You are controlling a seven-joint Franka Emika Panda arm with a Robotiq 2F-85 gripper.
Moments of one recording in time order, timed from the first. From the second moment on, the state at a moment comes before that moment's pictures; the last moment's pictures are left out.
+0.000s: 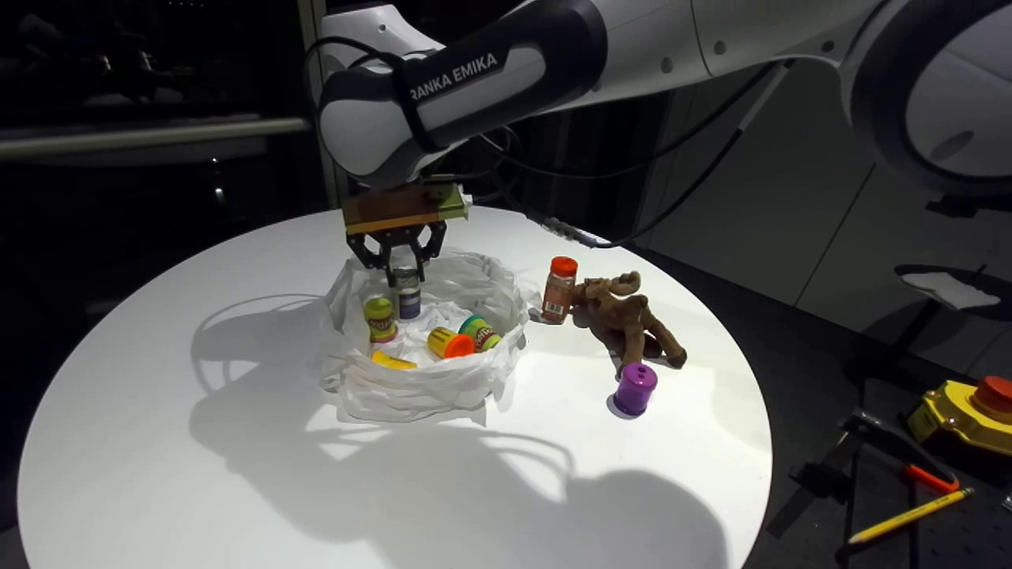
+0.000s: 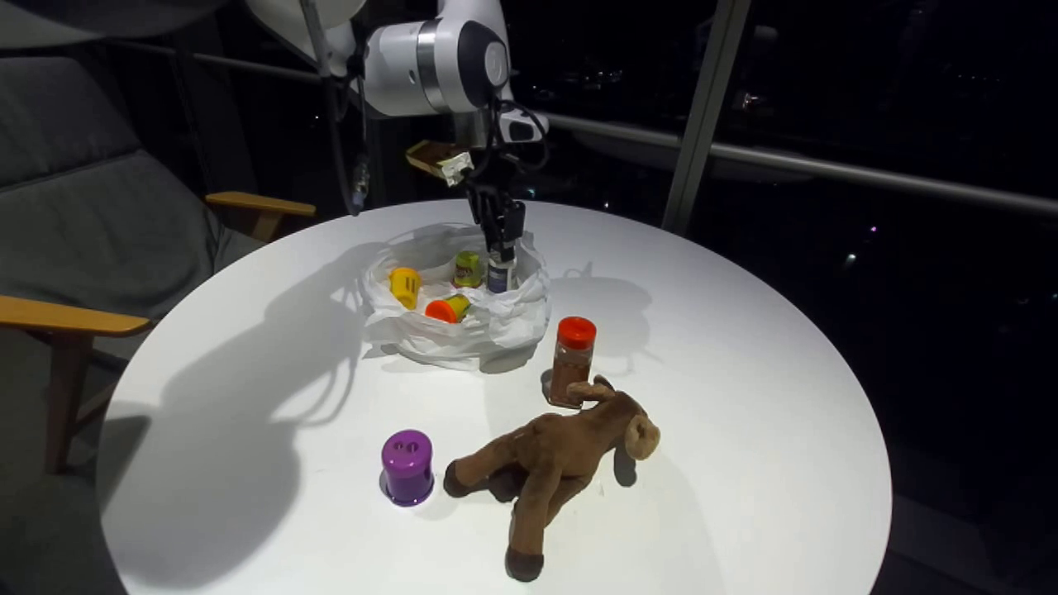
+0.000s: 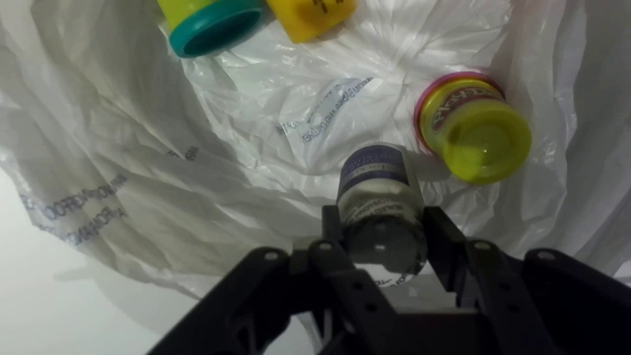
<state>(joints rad) 0.22 1.27 -0.11 -0.71 -0.09 2.01 0.73</state>
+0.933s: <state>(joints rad) 0.36 0.99 -0.16 -0.96 -0.19 1.94 0.78</state>
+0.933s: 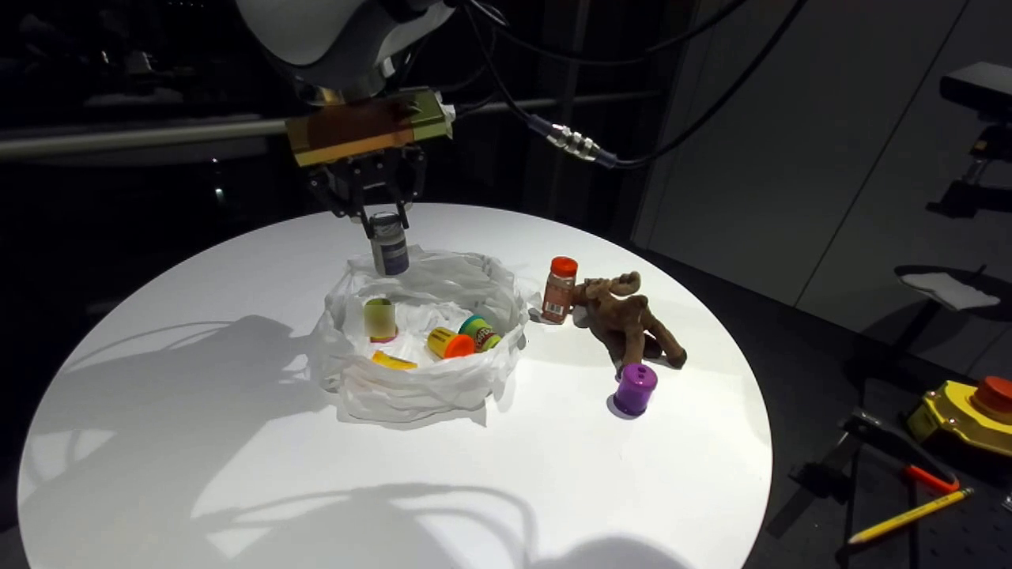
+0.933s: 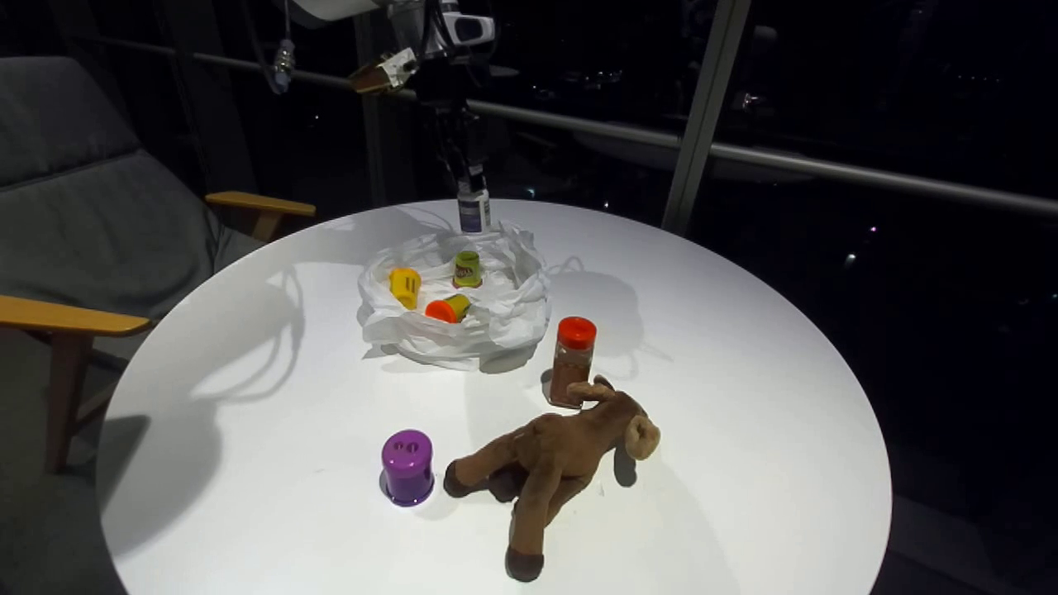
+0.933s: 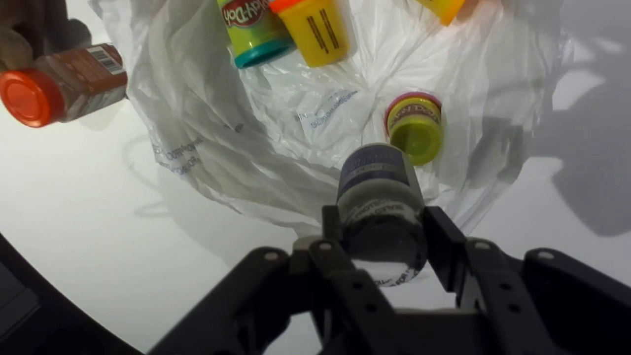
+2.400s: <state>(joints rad) 0.45 0.45 -0.06 -2.04 -0.29 2.18 1.14</state>
